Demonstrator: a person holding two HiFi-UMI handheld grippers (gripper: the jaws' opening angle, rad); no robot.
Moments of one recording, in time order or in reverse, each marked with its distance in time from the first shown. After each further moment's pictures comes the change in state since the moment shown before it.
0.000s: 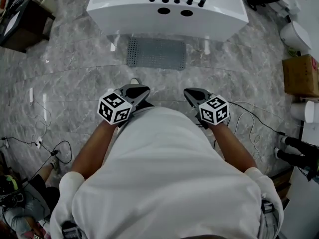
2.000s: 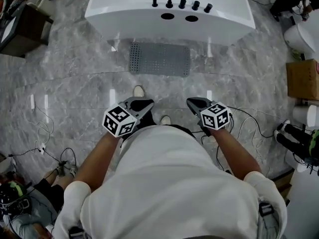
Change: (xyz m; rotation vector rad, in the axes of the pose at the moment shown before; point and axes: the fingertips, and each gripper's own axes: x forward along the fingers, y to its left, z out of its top) left arm 0.018 0.056 0.002 -0.037 0.043 -0.043; right arm 0.062 -0.049 -0.002 0.112 0.118 0.005
